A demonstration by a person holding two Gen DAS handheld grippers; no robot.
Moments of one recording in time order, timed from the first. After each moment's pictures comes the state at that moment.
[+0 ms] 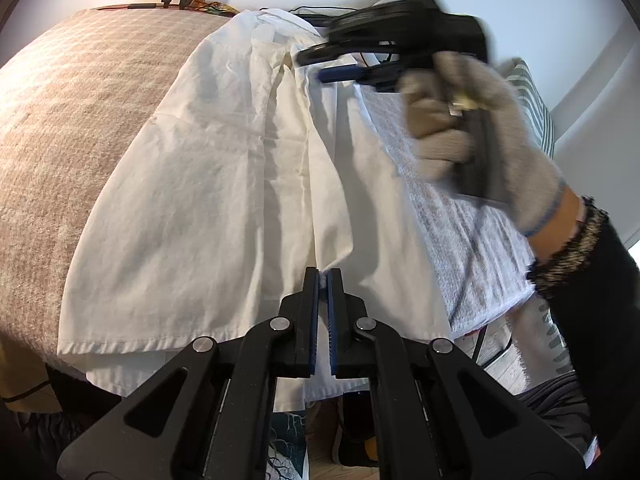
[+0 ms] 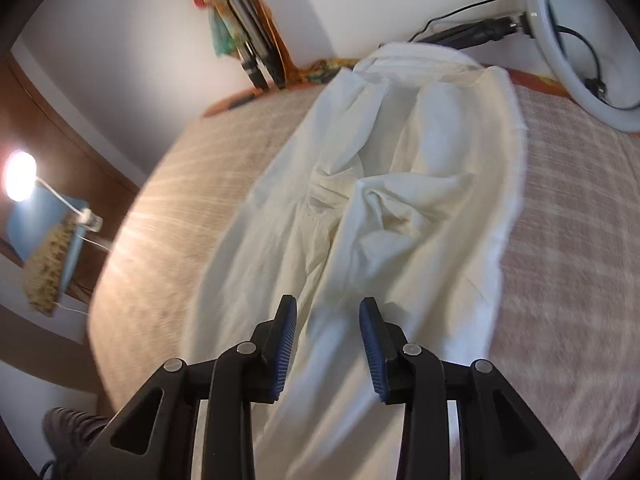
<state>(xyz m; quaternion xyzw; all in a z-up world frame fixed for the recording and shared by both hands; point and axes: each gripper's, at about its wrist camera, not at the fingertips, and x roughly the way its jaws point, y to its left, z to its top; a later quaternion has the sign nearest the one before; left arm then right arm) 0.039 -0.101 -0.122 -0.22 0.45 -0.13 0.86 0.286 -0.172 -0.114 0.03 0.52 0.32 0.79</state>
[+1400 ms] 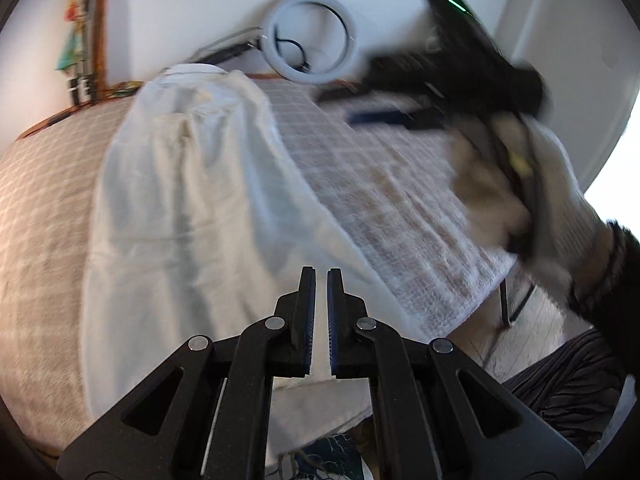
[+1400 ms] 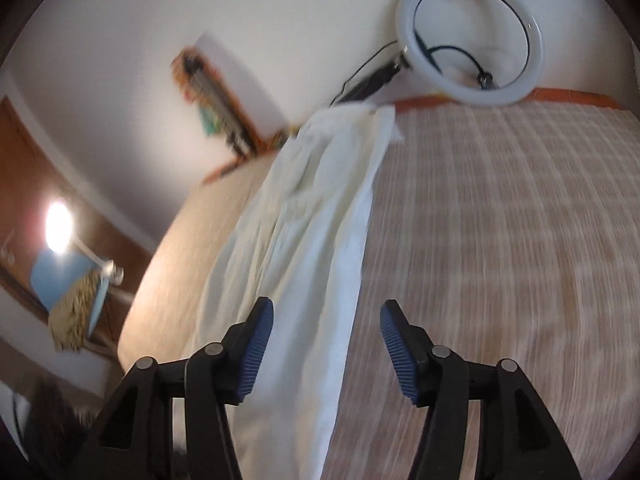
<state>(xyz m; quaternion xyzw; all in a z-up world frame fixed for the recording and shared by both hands) 0.066 -0.171 -0.079 -0.04 0.42 -0.21 0.88 0.246 -0.308 -0.081 0.13 0.45 0.29 0.83</state>
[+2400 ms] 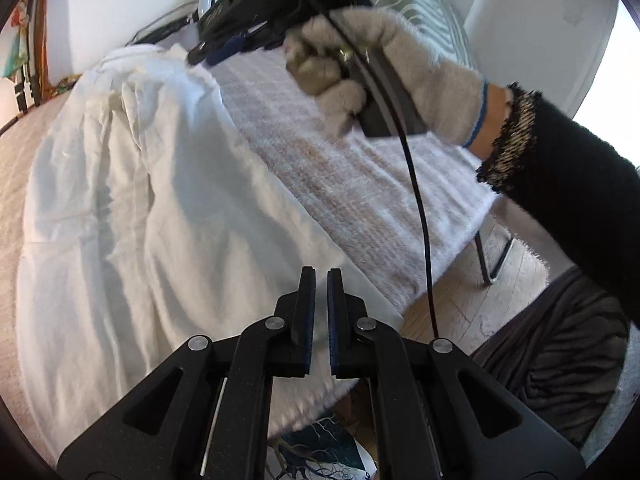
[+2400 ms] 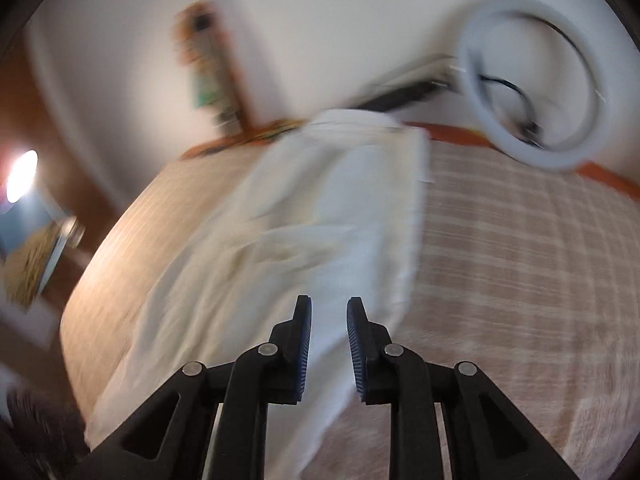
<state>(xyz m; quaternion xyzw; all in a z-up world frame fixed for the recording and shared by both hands) 0.042 -0.195 -0.106 -0.01 0.43 -0.30 0.85 0.294 -0.228 -0.097 -0.02 0.43 0.32 0.84</state>
